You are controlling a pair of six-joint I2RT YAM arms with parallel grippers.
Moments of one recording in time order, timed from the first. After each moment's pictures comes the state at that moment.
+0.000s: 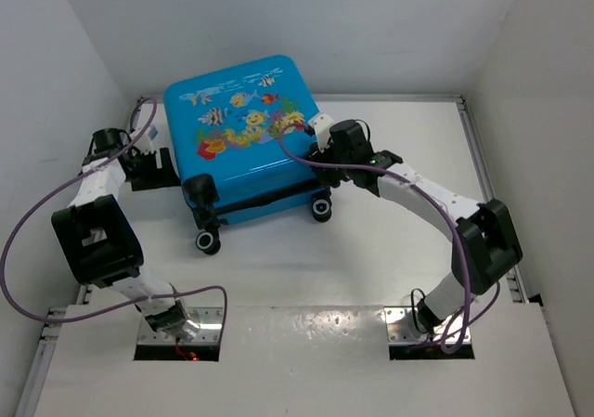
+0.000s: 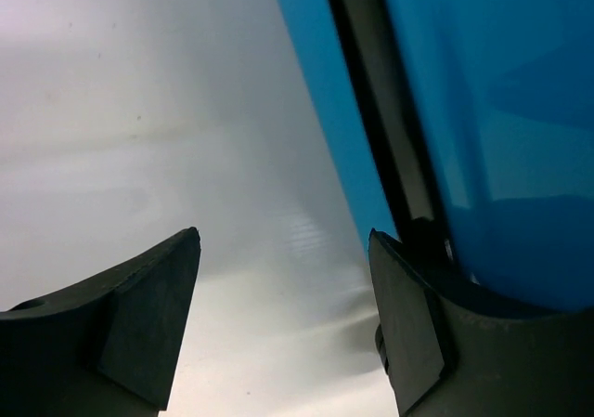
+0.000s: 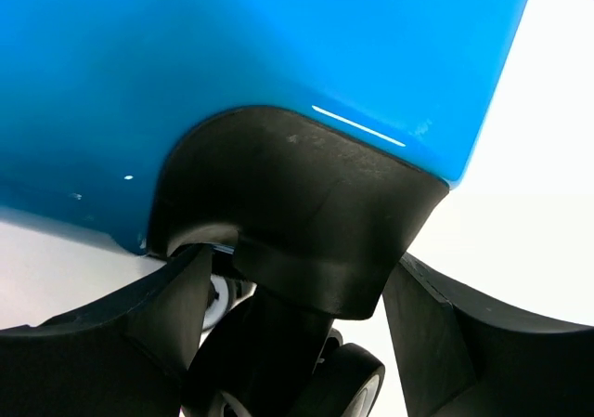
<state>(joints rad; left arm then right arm) 0.40 1.61 1.16 -0.59 0.47 0.23 0.58 1.60 1.17 -0.26 0.09 -0.21</state>
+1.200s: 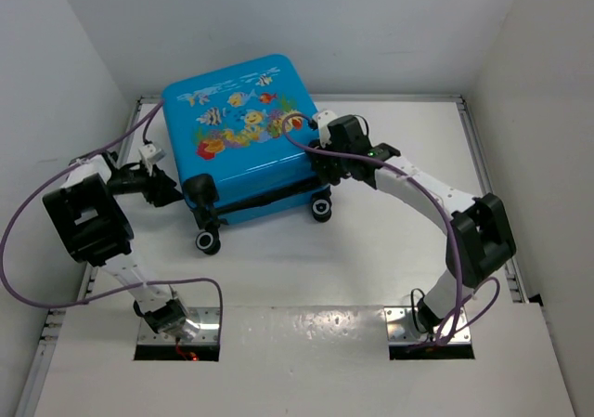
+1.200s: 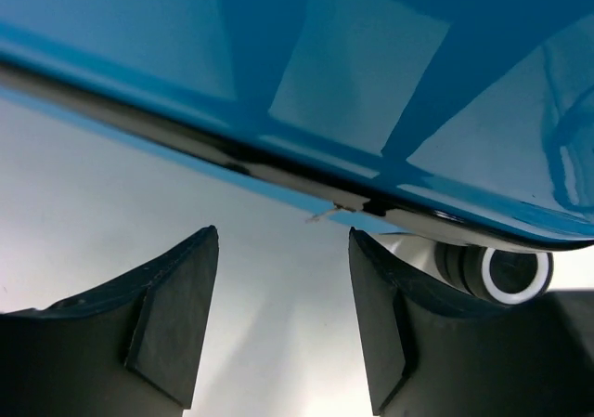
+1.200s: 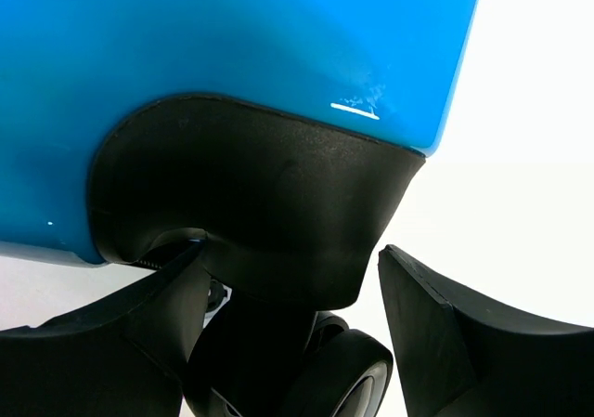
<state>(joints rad) 0.54 1.80 1.24 -0.99 1.06 1.34 0.56 1.65 1.25 -0.35 0.11 -0.09</state>
